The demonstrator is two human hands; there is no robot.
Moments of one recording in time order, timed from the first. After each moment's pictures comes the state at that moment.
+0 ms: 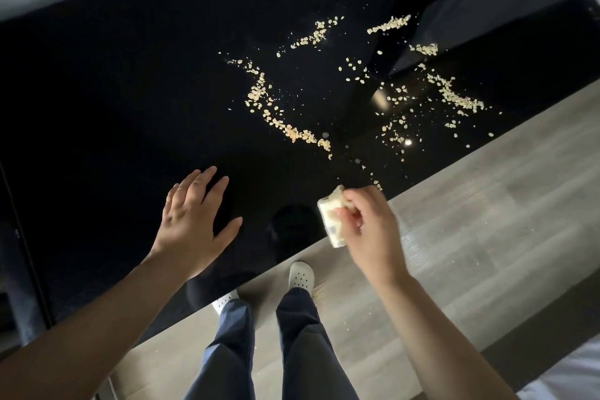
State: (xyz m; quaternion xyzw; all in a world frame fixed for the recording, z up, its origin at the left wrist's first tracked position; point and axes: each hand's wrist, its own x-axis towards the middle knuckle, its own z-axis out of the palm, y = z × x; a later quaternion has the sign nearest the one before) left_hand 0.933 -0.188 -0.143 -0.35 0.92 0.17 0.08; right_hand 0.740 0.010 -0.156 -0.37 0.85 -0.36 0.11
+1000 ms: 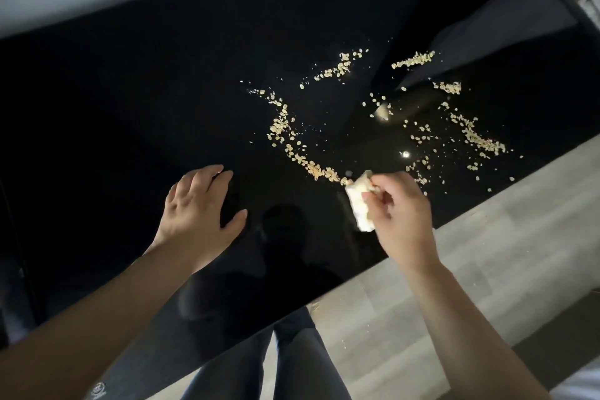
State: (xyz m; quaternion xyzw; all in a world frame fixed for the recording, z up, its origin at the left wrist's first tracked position) left_hand 0.902 -0.254 -0.128 -0.37 0.91 0.19 0.06; right_hand 0.685 -0.058 -0.132 -0.37 0.86 -0.34 0.09
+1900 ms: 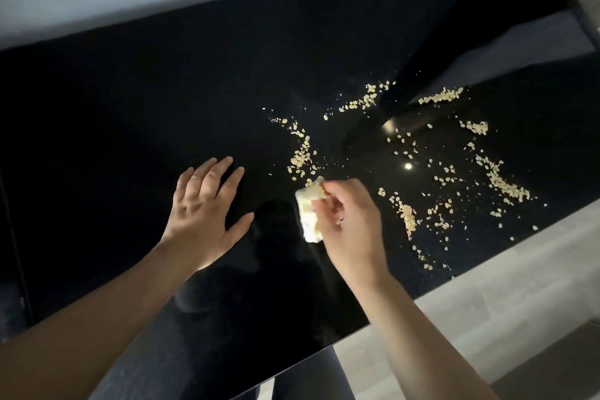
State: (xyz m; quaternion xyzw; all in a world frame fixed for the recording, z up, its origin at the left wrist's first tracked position) left_hand 0.891 -0.312 -0.159 -0.34 0.93 0.12 0.10; right_hand 0.722 -0.158 -0.128 -0.40 0.83 -0.38 0.14
